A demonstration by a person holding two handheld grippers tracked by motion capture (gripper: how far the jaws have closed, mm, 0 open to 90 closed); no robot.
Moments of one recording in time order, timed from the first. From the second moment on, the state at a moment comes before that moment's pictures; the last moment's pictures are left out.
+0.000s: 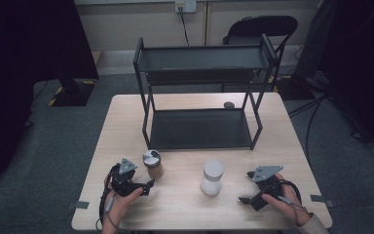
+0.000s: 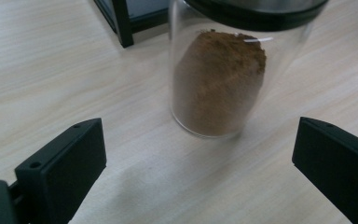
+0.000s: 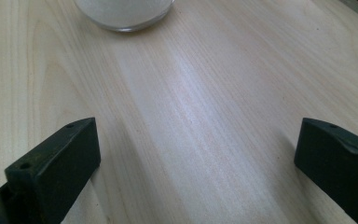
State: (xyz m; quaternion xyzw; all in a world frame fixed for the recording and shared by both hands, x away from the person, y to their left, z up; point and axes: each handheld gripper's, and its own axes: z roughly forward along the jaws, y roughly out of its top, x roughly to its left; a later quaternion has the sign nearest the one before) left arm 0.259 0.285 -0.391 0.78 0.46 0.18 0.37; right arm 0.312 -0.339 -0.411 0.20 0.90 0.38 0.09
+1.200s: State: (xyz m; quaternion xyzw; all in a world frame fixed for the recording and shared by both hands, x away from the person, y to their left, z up) left arm 0.284 0.250 -0.413 0.78 0.44 0.20 0.39; right arm 0.312 -0.339 -0.411 0.20 0.90 0.38 0.09
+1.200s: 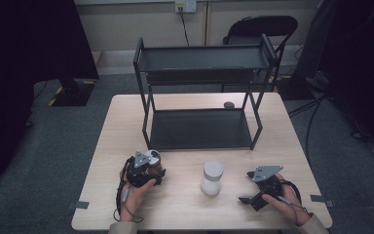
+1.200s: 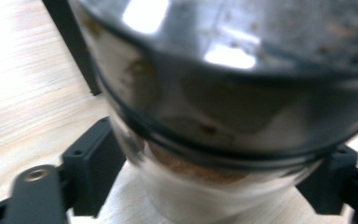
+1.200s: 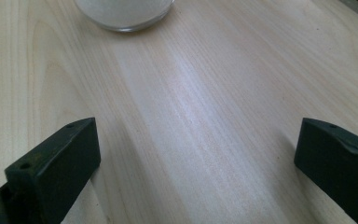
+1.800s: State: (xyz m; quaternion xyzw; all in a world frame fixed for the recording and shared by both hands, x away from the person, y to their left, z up) left arm 0.287 0.247 -0.410 0.78 0.44 0.19 0.40; right arm 0.312 -0.339 -0.411 0.20 0.90 0.38 0.09
